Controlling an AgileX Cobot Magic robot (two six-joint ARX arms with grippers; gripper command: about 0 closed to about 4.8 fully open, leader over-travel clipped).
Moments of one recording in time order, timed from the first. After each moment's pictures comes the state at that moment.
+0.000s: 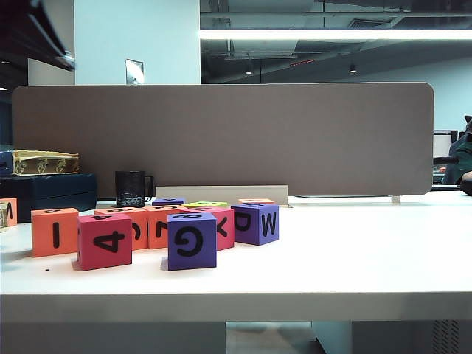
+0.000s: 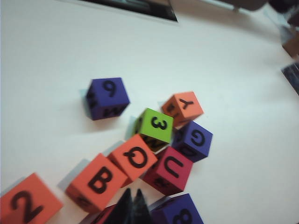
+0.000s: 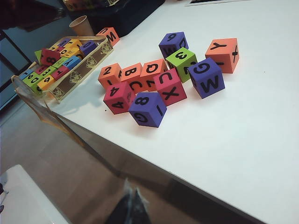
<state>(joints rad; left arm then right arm) -0.14 1.12 0.98 -0.38 0.38 -0.26 0.01 0.31 0.61 -0.75 -0.76 0.10</state>
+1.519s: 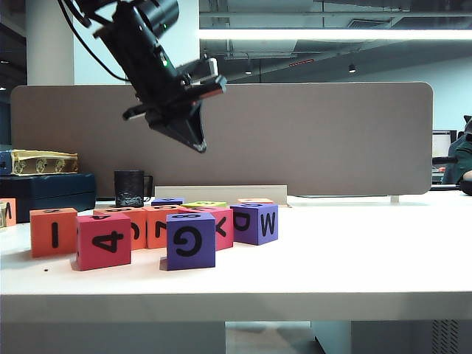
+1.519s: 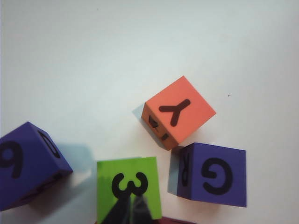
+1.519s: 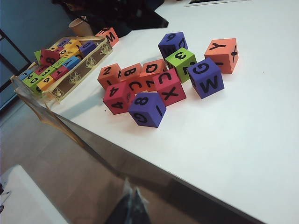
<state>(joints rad) -0.44 1.85 1.53 -0.45 0.16 0.01 0.01 0.31 0.61 -0.75 -0.76 0.10</state>
